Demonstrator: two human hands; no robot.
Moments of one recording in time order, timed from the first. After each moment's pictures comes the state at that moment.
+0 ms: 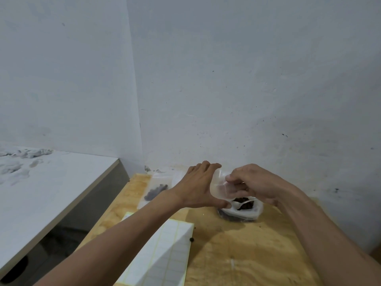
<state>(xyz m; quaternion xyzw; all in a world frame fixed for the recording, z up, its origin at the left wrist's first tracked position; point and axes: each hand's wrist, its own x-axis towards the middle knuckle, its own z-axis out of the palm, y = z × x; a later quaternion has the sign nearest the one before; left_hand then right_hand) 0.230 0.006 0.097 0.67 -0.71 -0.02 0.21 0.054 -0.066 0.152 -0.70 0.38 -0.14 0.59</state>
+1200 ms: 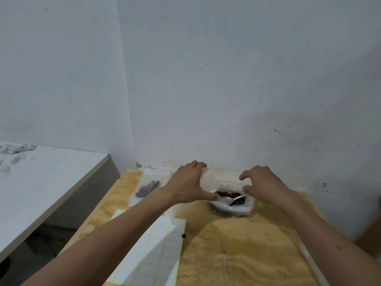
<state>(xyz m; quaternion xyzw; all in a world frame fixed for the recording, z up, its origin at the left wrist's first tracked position) 0.236 0.001 0.089 0.71 -0.67 -0.06 0.21 0.025 -0.116 0.103 -0.87 0.48 -0.01 0.04</state>
